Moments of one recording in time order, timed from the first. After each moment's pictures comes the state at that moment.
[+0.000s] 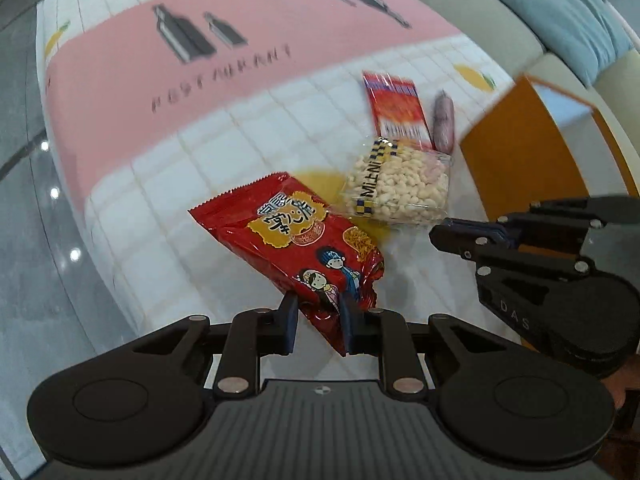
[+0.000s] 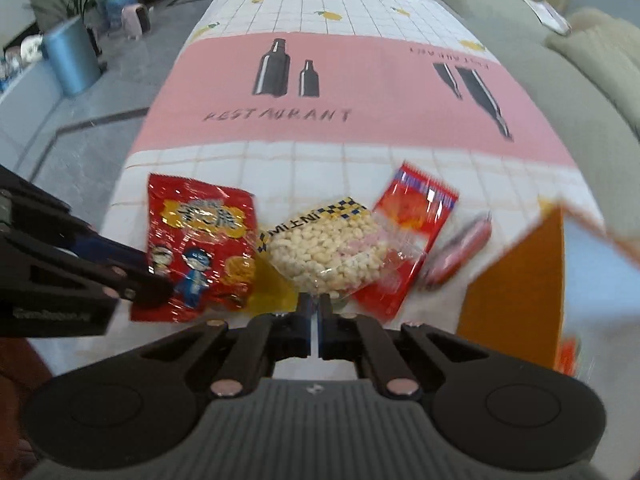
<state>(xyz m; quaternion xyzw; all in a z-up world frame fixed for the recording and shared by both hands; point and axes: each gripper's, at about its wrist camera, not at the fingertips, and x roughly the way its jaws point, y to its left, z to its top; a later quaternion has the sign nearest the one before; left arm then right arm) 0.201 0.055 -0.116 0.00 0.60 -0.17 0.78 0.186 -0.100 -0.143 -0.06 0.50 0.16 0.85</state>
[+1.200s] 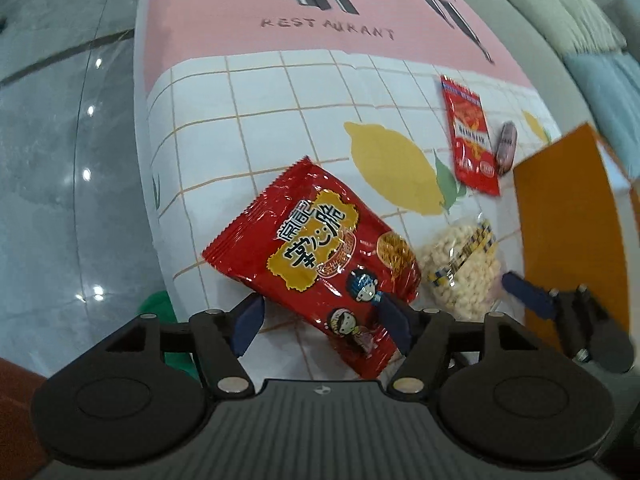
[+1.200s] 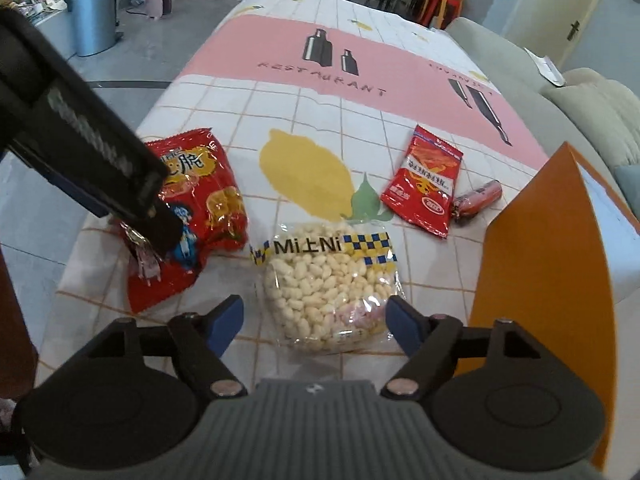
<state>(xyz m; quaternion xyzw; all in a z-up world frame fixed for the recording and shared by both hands) 0.154 0.098 -0.151 -0.15 0.59 -0.06 0.79 0.110 -0.076 -0.189 -0.18 0.43 0.15 0.87</state>
